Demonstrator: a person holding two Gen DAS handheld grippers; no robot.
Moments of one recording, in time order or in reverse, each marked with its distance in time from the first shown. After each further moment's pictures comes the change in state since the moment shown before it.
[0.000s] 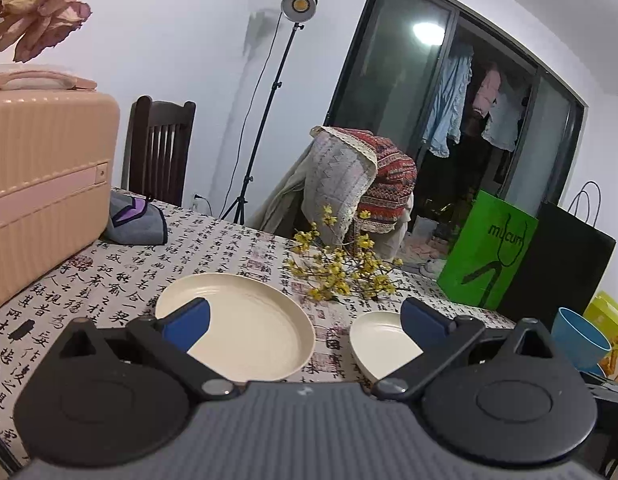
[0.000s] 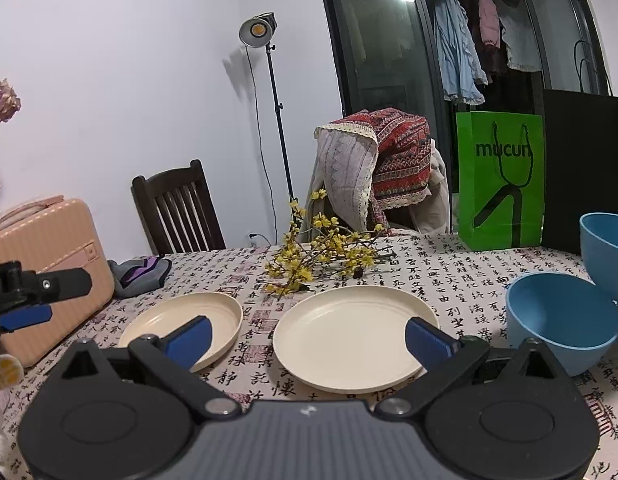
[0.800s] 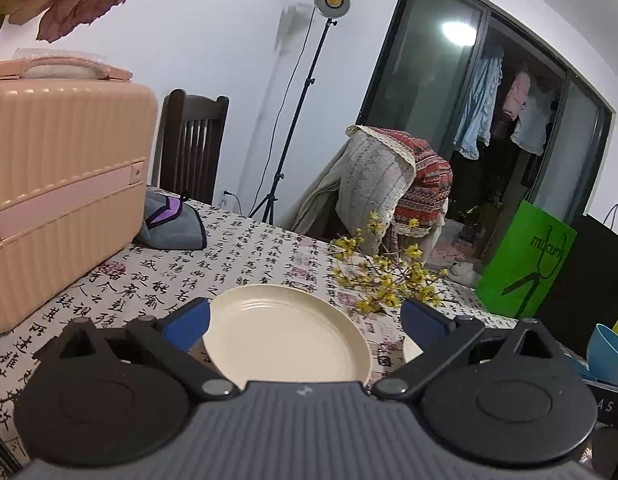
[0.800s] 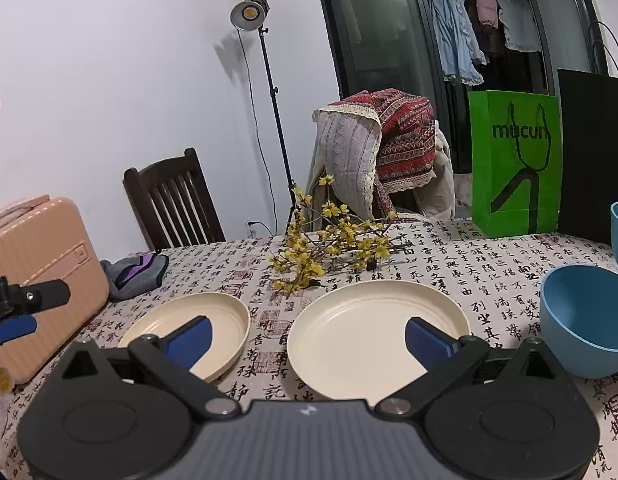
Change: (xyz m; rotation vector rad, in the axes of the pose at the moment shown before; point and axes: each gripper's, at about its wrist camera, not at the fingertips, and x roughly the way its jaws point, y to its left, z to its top) left arm 0.026 0.045 0.019 -0.033 0.013 0.076; right arm 0.044 0.018 0.013 0.033 0.053 -0.007
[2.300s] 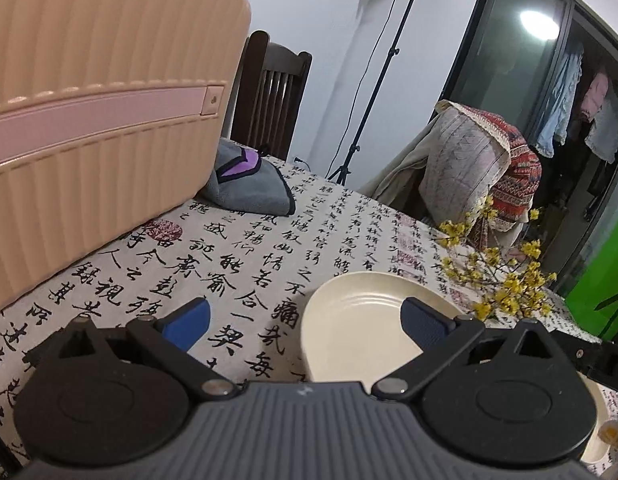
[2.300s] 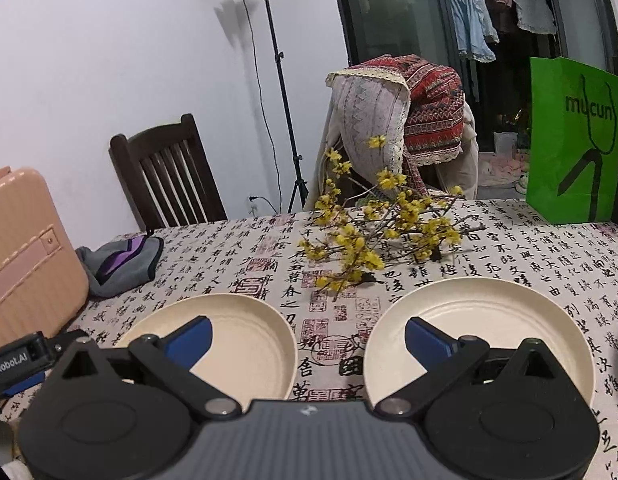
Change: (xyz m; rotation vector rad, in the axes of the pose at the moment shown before) left arm 0.107 0.079 -0.014 -0.110 0.086 0.187; right arm 0.130 0.069 0.006 -0.011 0.082 -0.023
